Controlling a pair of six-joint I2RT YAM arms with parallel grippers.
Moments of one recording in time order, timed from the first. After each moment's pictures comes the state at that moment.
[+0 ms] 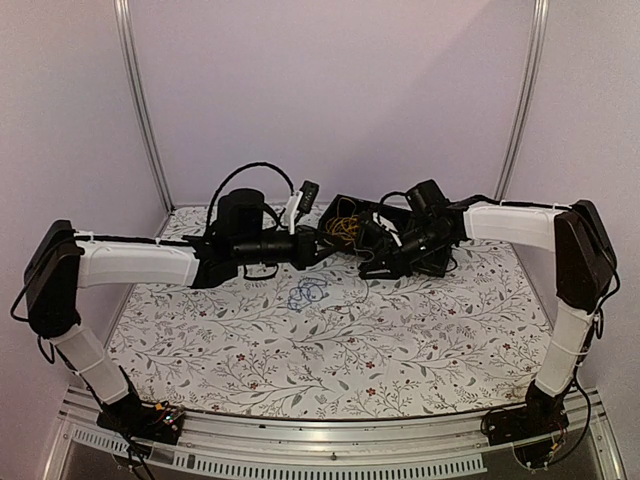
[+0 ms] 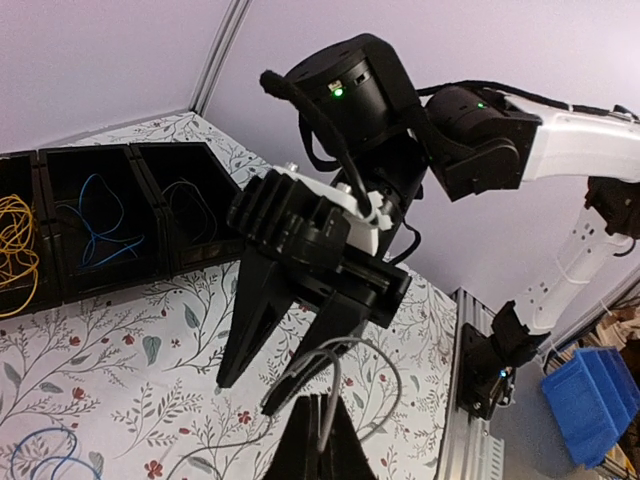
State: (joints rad) left arm -0.81 1.65 1.04 0.41 0.43 -0.42; right arm 0.54 1.85 1.36 -0.46 -0.87 -0.51
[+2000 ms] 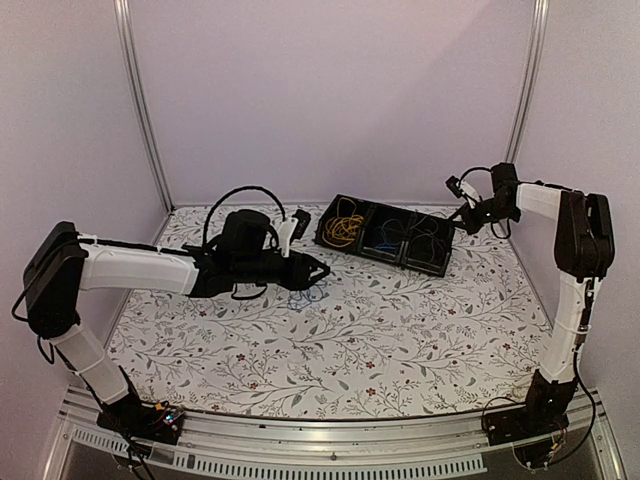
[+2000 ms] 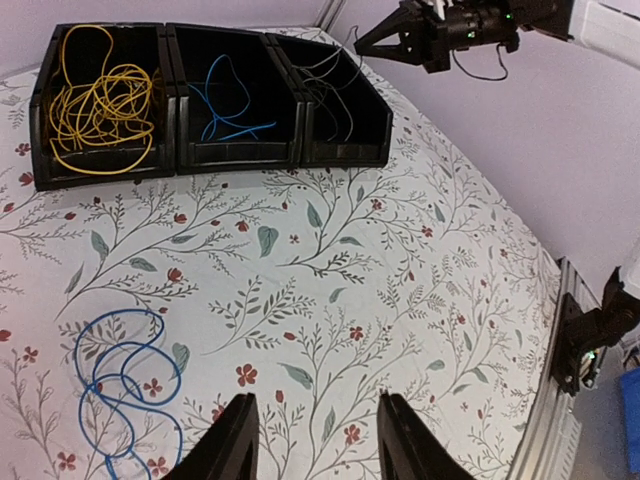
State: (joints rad) left arm -0.80 1.65 0.96 0.23 0.24 -0.38; right arm -0.03 2.08 1.63 -0.49 -0.64 -0.64
